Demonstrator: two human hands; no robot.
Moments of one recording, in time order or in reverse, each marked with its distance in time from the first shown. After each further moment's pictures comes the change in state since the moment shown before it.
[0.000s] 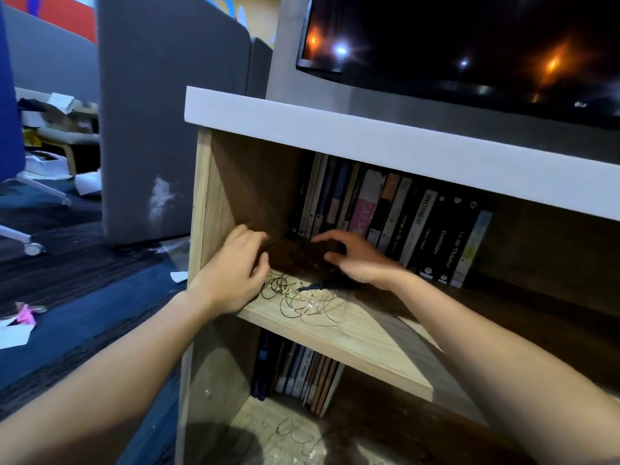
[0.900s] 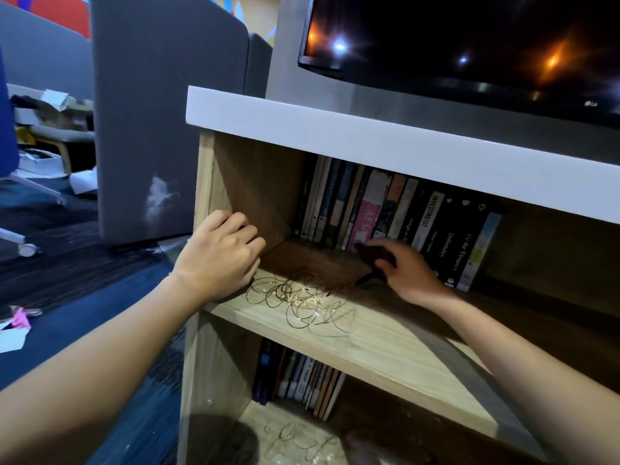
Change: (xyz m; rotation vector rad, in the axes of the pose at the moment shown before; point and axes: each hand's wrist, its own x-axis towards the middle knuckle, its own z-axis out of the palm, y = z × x) left_hand 0.019 -0.009 -0.033 0.876 -0.031 0.354; right_hand -0.024 0.050 -0.024 -0.231 0.301 0.034
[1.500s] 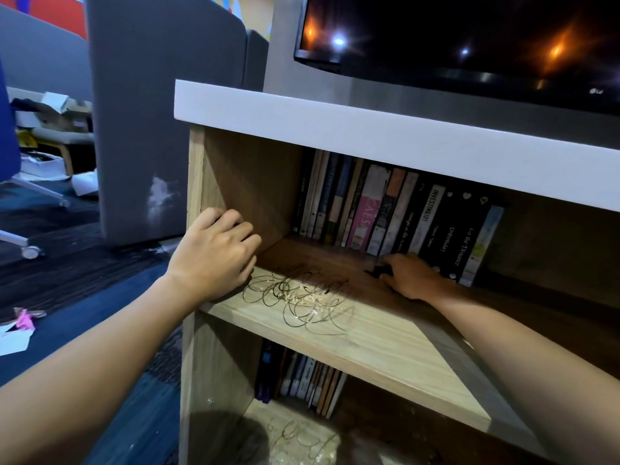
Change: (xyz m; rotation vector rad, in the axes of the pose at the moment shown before) left_hand 0.000 0.001 0.004 0.032 0.007 -0.014; right_hand 0.024 0.048 0.012 -0.478 -0.300 0.140
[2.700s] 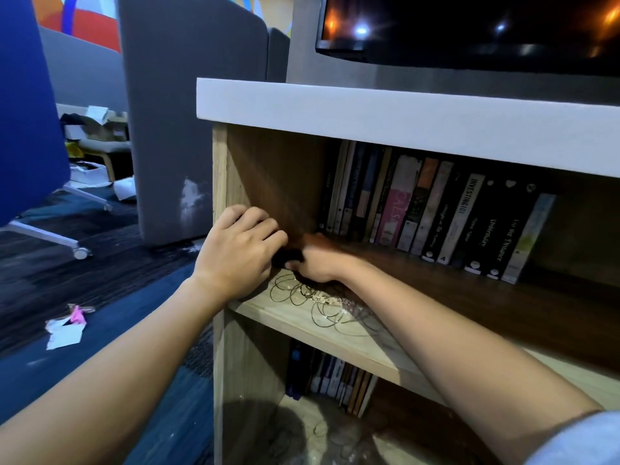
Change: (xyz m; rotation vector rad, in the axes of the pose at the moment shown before) left_hand -0.003 -0.003 0.000 0.015 0.057 -0.017; right_hand 0.030 -0.190 0.004 0.286 -0.052 -0.430
